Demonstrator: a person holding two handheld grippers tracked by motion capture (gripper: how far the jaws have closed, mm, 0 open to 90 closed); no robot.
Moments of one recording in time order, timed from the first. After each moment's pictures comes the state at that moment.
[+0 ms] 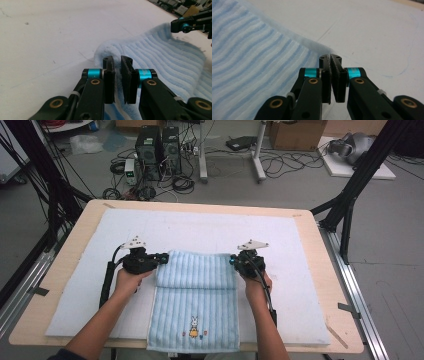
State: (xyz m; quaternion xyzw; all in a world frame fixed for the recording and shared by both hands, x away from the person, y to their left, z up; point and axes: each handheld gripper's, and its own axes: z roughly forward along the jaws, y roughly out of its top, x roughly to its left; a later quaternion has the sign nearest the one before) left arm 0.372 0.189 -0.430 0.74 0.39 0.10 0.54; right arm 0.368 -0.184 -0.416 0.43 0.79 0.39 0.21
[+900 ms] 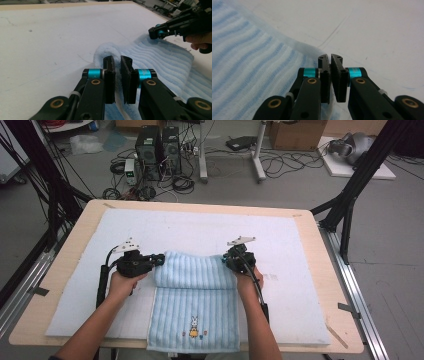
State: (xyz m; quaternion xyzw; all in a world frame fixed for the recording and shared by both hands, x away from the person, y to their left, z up) left arm 0.358 0.196 -0.422 0.74 0.37 0.11 0.55; right arm 0.388 -0.160 -0.421 0.43 0.81 0.35 0.19
